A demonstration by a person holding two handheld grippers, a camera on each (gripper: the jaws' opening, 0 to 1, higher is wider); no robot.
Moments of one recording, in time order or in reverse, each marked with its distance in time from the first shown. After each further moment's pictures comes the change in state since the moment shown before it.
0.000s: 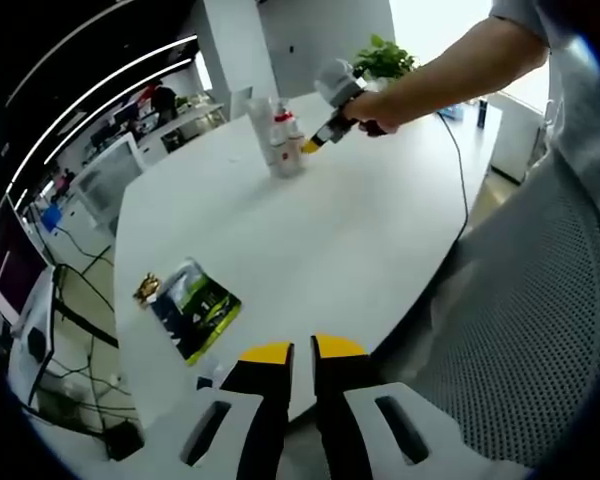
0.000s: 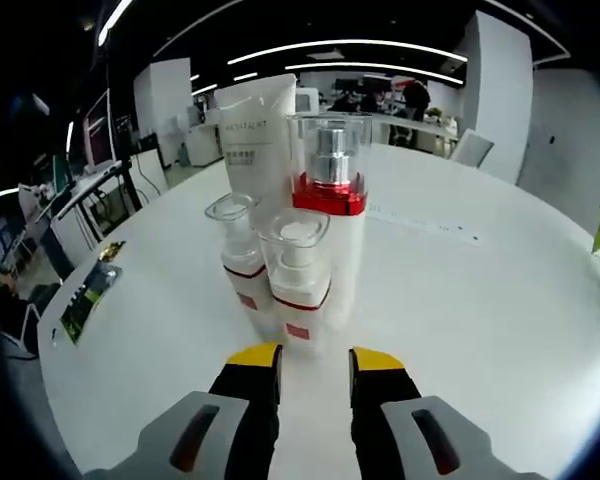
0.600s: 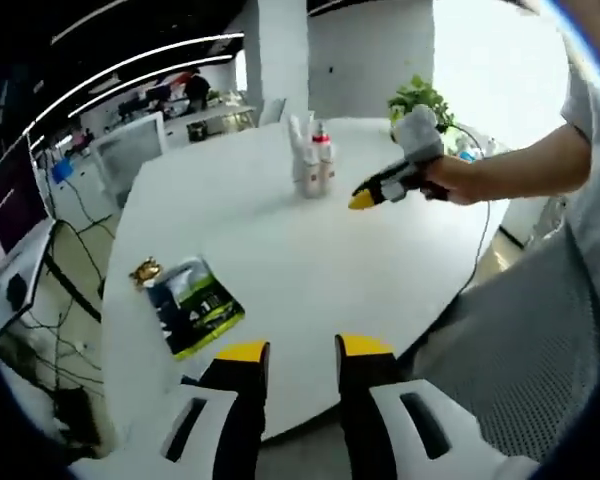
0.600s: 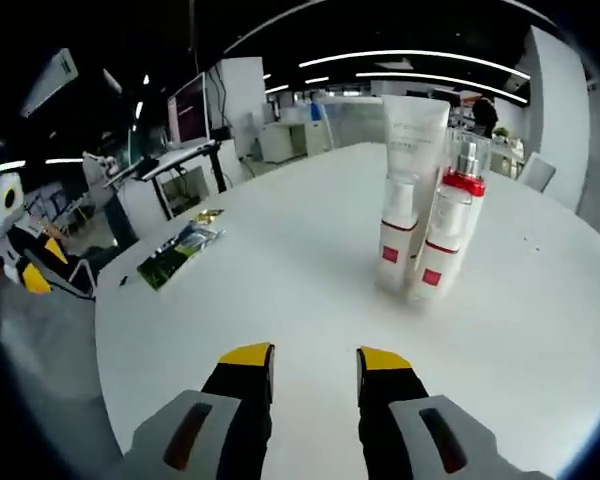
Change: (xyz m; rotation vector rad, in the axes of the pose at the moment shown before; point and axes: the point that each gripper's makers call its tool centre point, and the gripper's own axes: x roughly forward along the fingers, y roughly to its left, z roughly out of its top) left arm 0.006 0.016 0.016 -0.344 -0.101 -0.091; right arm -0.052 0.081 -0.031 -0.067 -0.111 0.318
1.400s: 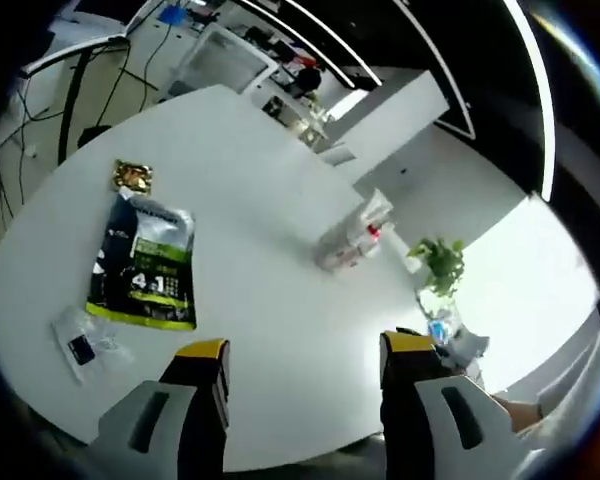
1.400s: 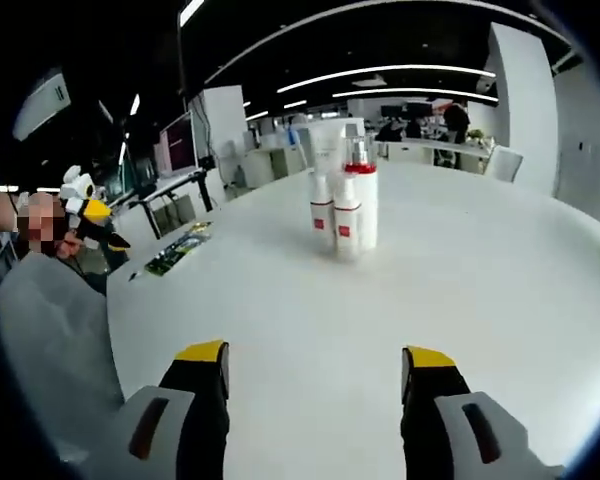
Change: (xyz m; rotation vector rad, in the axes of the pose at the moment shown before) left arm 0.054 0.040 0.041 -0.662 -0.125 -0.060; right arm -0.099 -0.058 -0.064 0.105 -0.031 -0.159
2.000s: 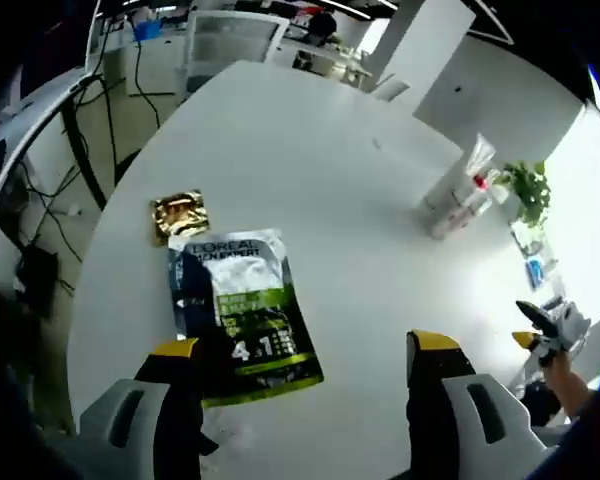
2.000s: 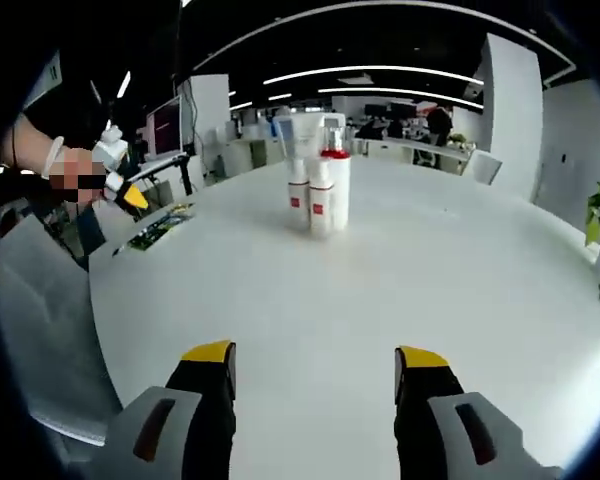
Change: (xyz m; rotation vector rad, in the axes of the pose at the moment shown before) left arm 0.049 0.094 0.043 0.252 0.224 0.354; right arm -0.028 -0.008 -0.019 -0.040 0.001 -0.086
